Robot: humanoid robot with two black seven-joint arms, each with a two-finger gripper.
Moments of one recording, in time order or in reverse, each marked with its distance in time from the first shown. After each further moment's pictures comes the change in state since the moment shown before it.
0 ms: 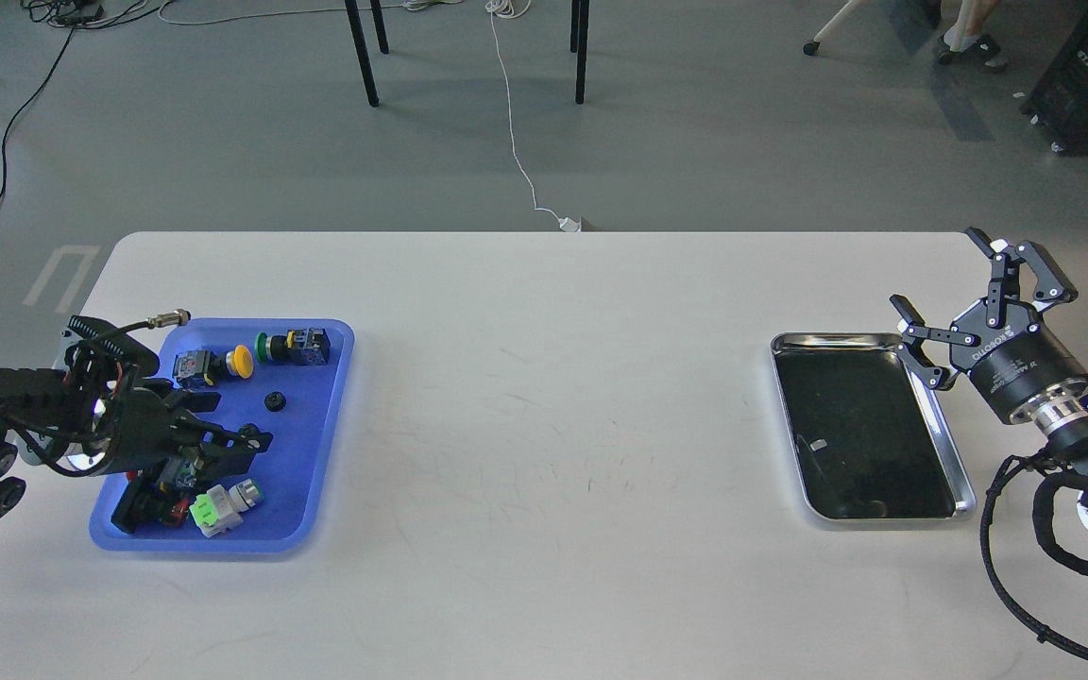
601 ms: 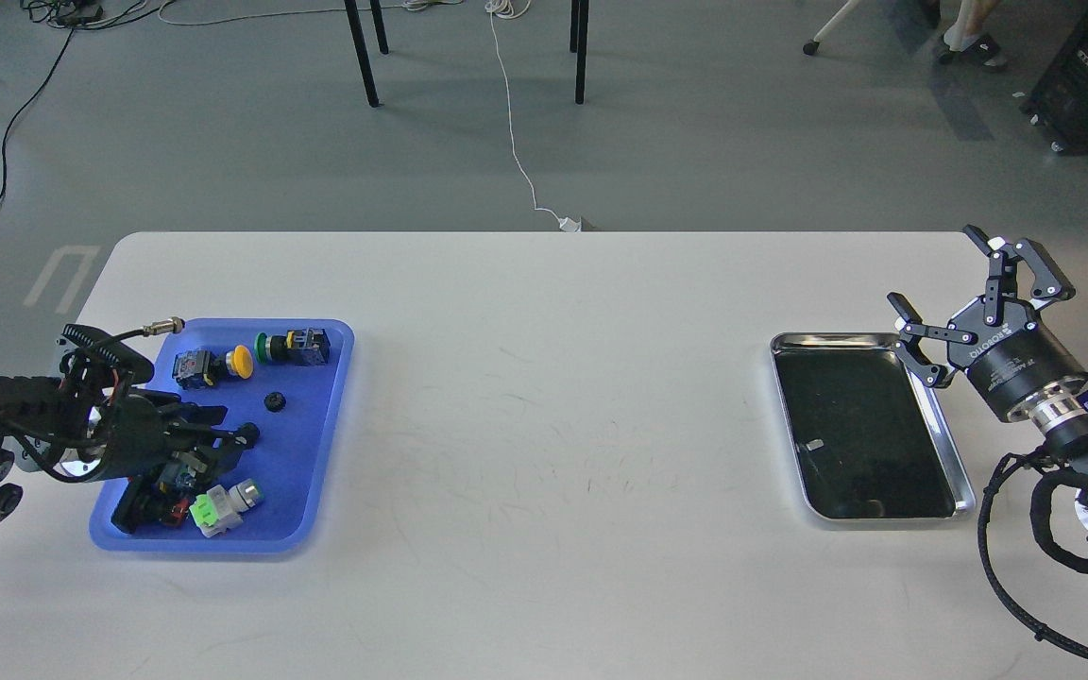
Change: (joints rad) left arm 0.002 -0.010 0.010 0.036 0.000 0.022 0.000; right arm 0.005 0.002 0.000 0.006 0.000 0.000 0.000
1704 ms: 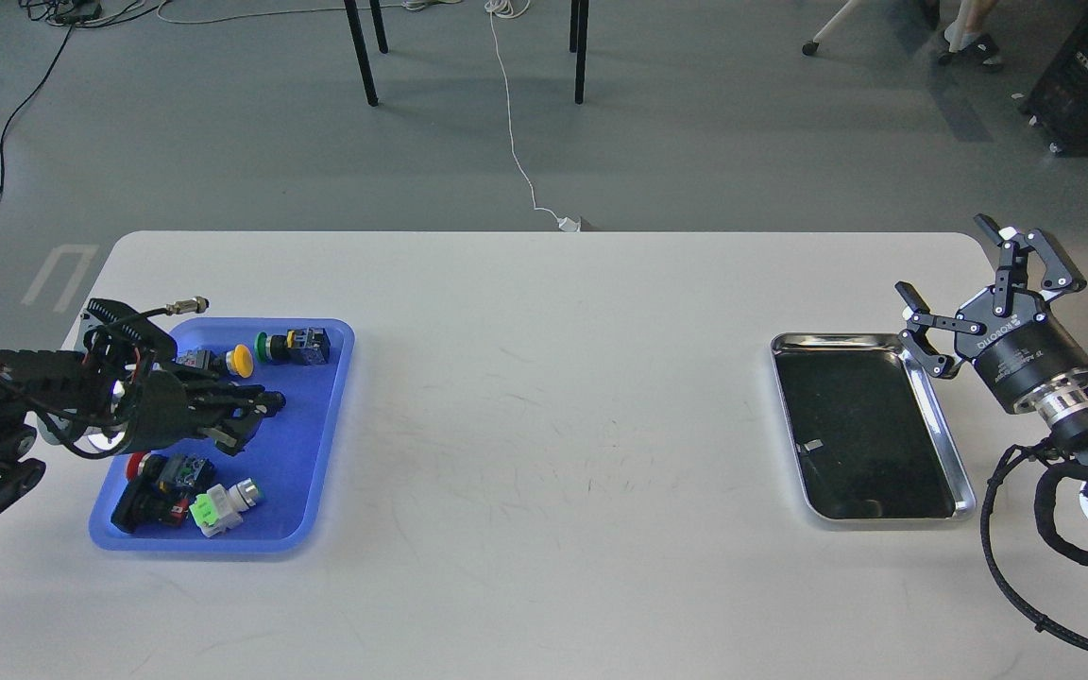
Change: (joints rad) left arm -0.076 0.002 0.025 -0.079 0.001 0.008 0.000; right arm 0.002 -0.002 0.026 -0.003 0.000 0.000 0.000
